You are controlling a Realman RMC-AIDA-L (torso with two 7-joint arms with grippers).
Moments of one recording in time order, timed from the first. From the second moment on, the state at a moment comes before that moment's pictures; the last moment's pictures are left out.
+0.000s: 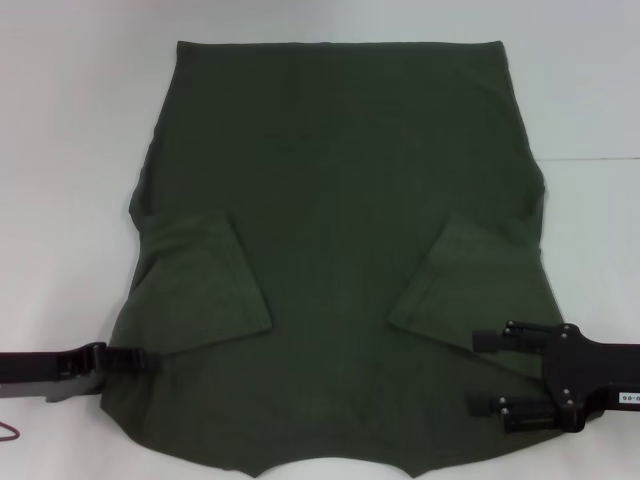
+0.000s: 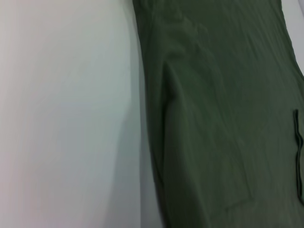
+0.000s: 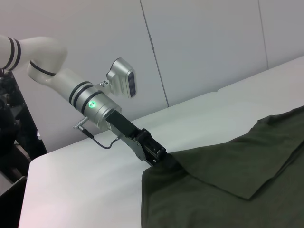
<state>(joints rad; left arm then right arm) -0.61 -1.97 0.32 0.48 2.54 1.37 -2.25 0.52 1.97 -0.70 -0.47 -2.00 -1.67 1.24</state>
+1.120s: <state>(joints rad) -0.61 -1.97 0.31 0.49 2.54 1.35 -2.27 0.54 1.96 -0.70 -0.47 -1.99 -1.68 1.39</state>
